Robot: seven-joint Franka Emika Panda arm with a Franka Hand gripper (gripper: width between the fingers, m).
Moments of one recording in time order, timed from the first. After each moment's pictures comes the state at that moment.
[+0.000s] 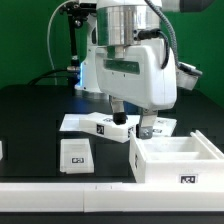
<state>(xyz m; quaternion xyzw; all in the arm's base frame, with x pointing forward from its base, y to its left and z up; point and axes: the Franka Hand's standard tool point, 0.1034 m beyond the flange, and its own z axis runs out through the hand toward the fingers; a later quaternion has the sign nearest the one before) 0.601 0.003 0.083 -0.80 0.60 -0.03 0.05</state>
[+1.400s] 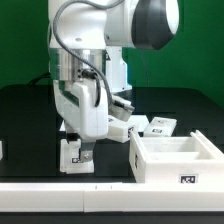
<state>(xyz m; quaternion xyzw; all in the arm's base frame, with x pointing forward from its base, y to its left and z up) 0.535 -0.075 0.019 -0.80 0.60 -0.04 0.02</state>
